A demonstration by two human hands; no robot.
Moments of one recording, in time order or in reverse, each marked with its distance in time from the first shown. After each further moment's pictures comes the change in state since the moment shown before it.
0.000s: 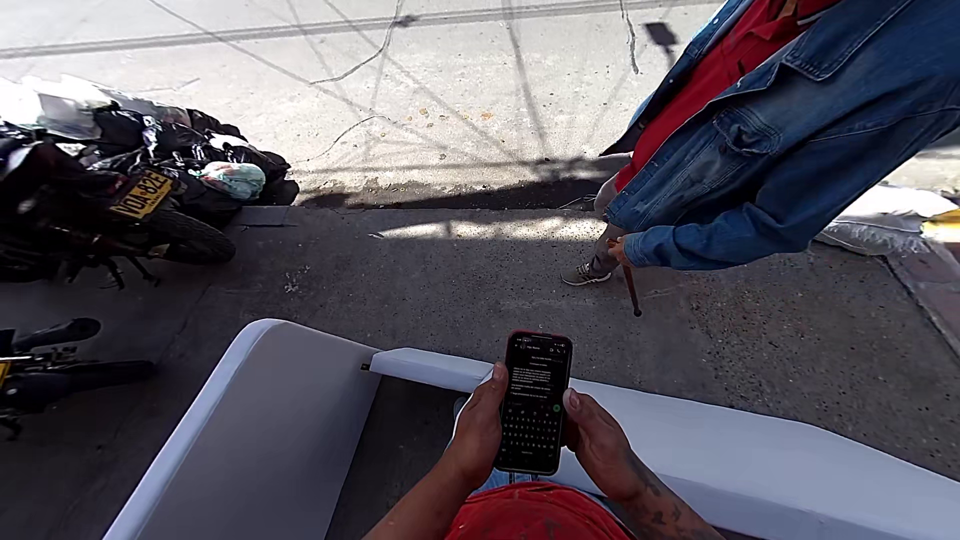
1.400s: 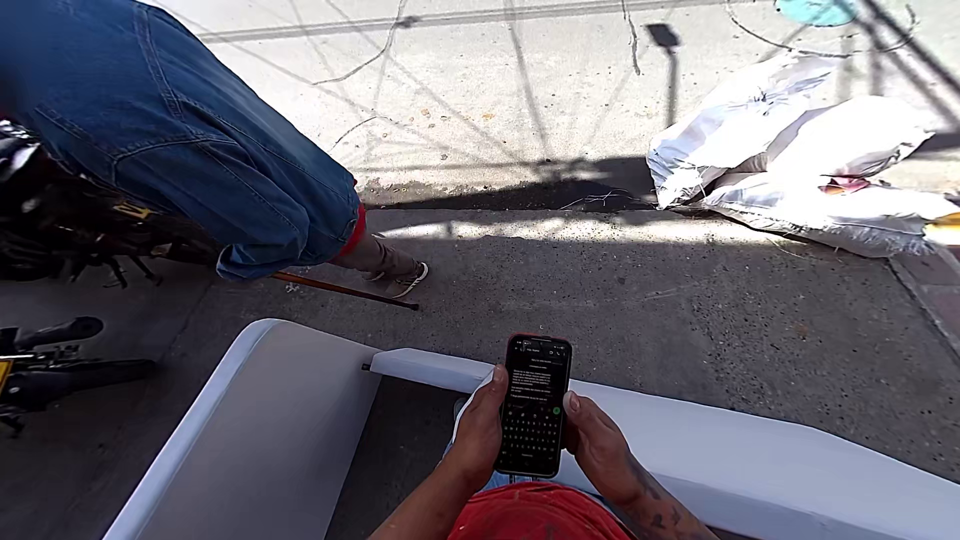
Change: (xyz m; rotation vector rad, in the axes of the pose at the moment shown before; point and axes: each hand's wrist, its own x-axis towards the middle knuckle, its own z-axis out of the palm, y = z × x) left_hand -0.001 -0.004 -0.001 -0.007 0.025 -0.002; right_hand -0.001 0.004 -0.001 -0.004 -0.008 -0.019
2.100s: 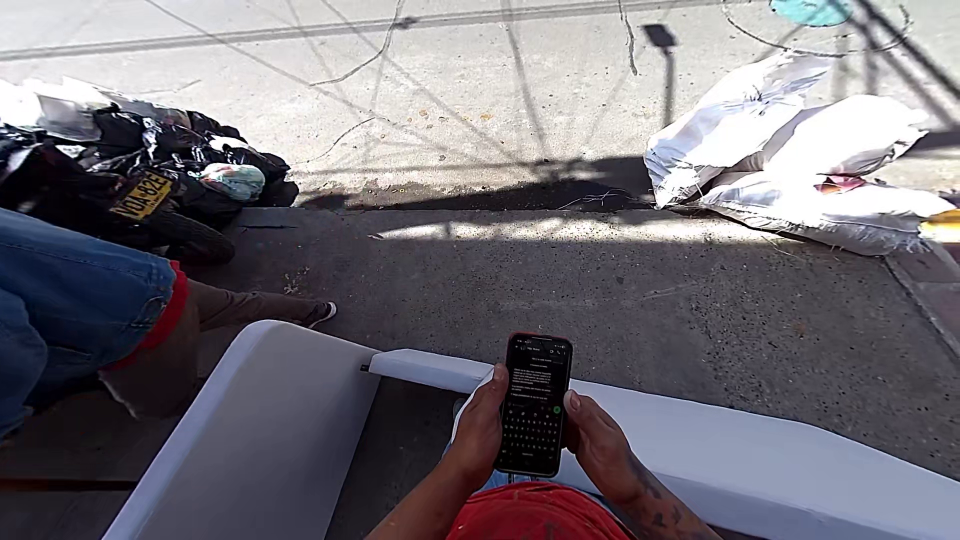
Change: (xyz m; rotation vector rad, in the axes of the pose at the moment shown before) left_hand 0.000 0.001 0.003 0.002 -0.019 -0.003; right_hand -0.003 -0.003 -0.001 0.004 0.000 0.004
